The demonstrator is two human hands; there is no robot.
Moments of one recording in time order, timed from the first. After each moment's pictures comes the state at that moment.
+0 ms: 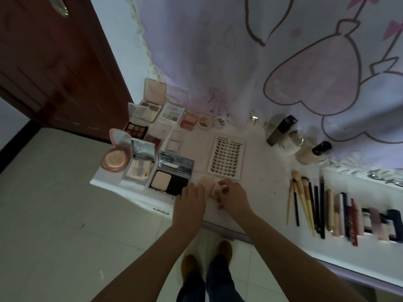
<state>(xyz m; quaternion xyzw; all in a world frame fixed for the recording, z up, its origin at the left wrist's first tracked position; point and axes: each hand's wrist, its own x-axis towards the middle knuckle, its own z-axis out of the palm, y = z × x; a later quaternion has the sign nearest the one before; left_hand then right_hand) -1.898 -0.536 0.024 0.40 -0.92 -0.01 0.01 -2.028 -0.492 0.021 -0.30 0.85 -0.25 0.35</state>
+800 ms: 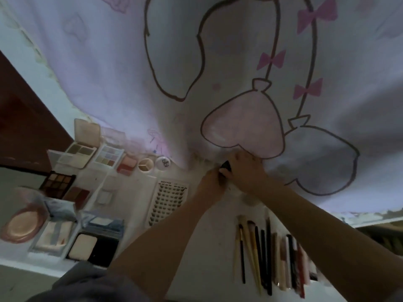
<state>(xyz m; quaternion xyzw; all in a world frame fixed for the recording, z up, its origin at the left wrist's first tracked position) -2.177 -0.585 0.052 0.34 -0.79 -0.51 0.08 -2.273 -0.523 0.114 -0.53 0.85 0.06 -0.01</state>
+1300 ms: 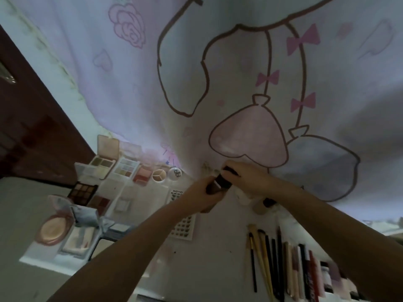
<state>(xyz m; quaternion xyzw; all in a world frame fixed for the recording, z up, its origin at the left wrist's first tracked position) -2.104 -0.609 0.111 0.25 -0.77 -0.58 0.06 -2.247 -0.524 0.181 -0.57 0.76 -0.14 0.28</state>
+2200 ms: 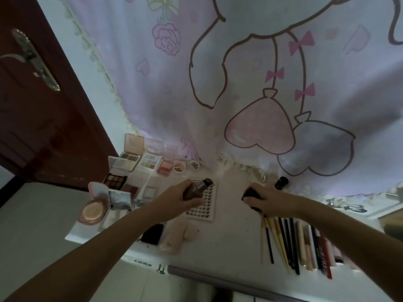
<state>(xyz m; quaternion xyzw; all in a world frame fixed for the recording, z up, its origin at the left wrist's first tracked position) -1.961 -0.622 0.136 0.24 -0.86 -0.46 0.01 -2.187 -0.438 0.178 -0.50 0.75 -0.11 0.41</state>
